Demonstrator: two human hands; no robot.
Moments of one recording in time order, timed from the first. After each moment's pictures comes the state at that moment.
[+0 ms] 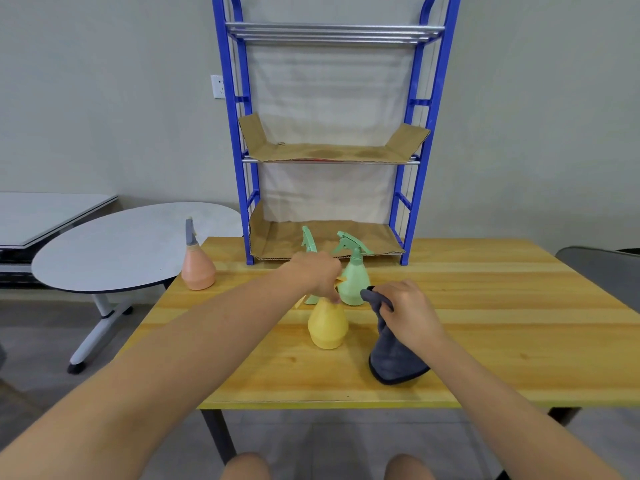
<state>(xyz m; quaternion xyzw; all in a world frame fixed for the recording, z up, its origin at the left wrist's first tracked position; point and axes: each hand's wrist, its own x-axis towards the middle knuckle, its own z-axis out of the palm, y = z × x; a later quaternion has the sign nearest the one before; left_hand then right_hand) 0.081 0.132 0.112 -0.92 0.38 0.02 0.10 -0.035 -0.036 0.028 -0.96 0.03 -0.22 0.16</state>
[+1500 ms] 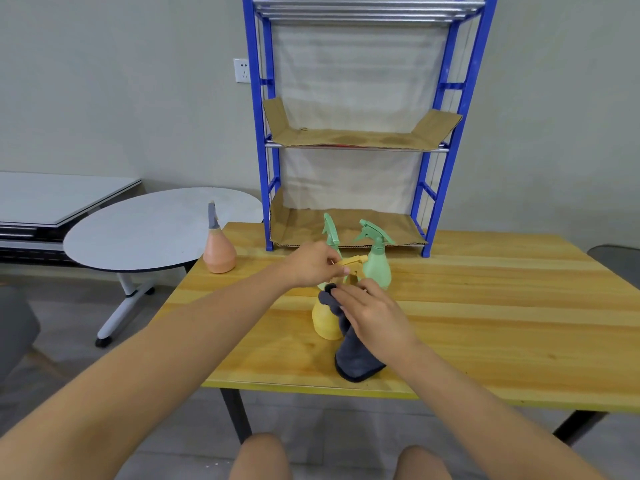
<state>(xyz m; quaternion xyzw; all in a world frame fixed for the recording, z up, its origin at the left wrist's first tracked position) 0.102 0.184 0.085 -0.91 0.36 0.05 -0.21 -0.019 0.041 0.004 -0.92 -0.19 -0.35 0.01</state>
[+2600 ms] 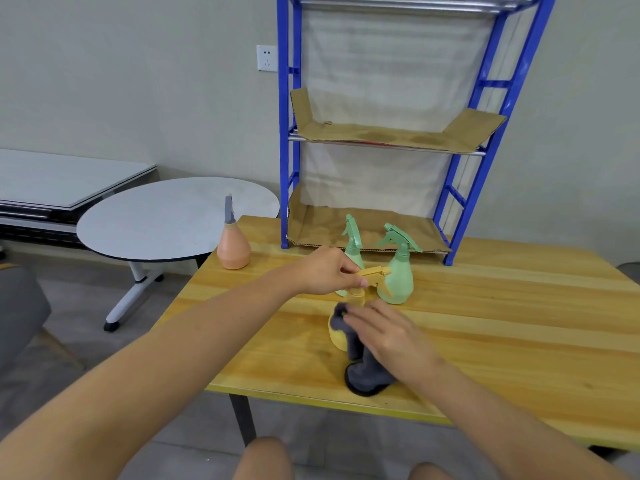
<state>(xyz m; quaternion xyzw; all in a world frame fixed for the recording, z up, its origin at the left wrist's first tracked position) 0.127 0.205 0.071 -0.86 0.41 0.10 -0.27 -0.003 0.036 -0.017 -0.89 -0.30 -0.33 -0.04</state>
